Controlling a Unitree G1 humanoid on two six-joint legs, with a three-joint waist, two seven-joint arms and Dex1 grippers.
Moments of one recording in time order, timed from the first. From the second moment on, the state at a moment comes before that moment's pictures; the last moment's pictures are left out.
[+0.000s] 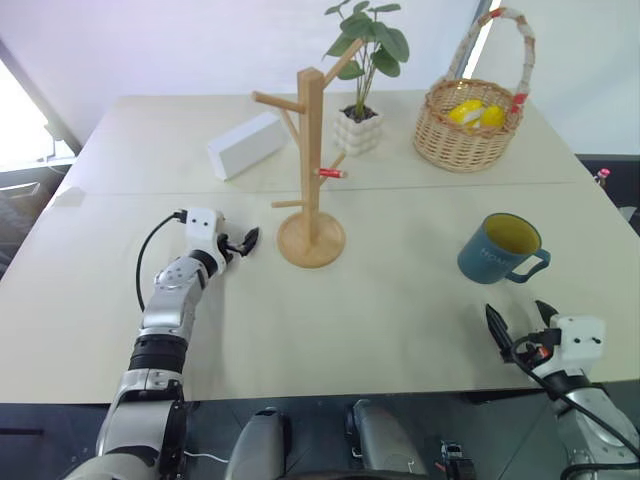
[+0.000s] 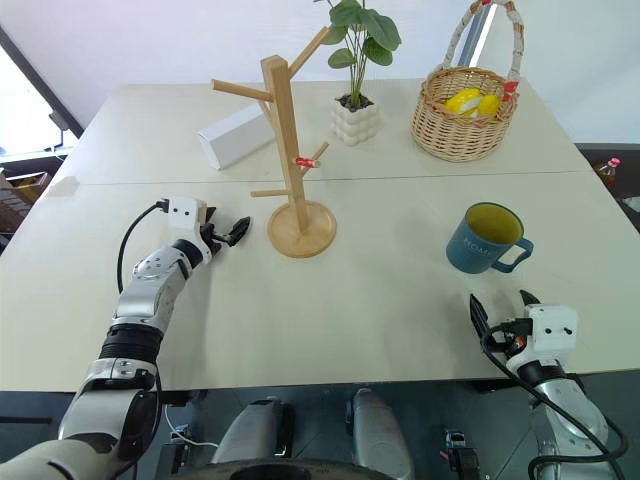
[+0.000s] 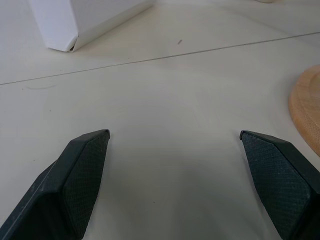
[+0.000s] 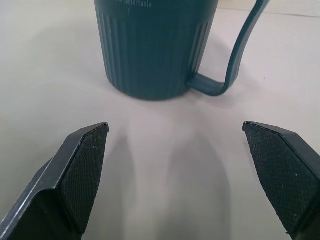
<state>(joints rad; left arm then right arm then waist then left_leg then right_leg) -0.48 0.31 0.11 0.43 -0.18 0.16 -0.41 0.35 -0.35 -0.41 -0.19 0.32 0.02 0.40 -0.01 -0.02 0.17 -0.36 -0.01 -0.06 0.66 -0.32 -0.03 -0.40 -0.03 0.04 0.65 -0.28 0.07</state>
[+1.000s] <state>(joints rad) -0.16 0.39 -0.25 -0.24 -0.40 0.36 -0.92 0.33 -0.33 -0.42 -0.19 0.30 0.00 0.30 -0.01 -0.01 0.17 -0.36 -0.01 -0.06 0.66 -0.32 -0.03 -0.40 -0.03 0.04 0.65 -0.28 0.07</state>
